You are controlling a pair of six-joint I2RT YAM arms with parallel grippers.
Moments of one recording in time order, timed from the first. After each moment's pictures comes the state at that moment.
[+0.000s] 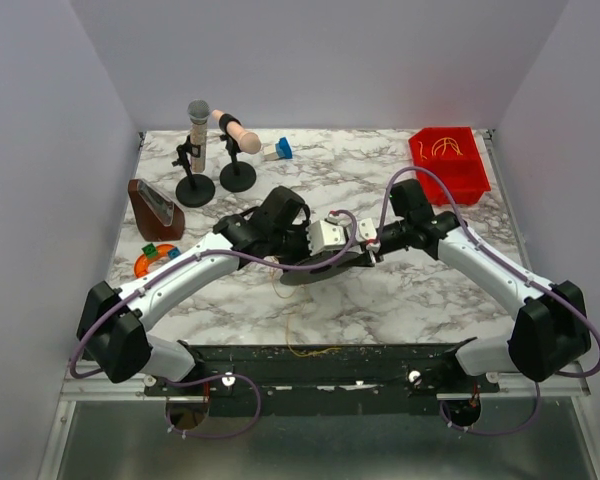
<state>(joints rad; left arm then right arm) -0.77 1.39 1.17 -0.63 0.36 0.57 0.48 1.37 1.00 -0.54 -1.07 -1.20</state>
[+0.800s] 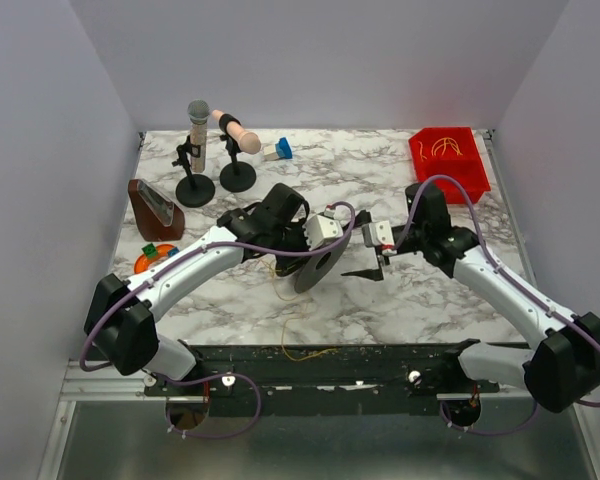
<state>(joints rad) -0.74 1.44 1.18 -0.68 0.36 0.49 0.46 1.20 0.89 -0.28 -1.10 -1.02</state>
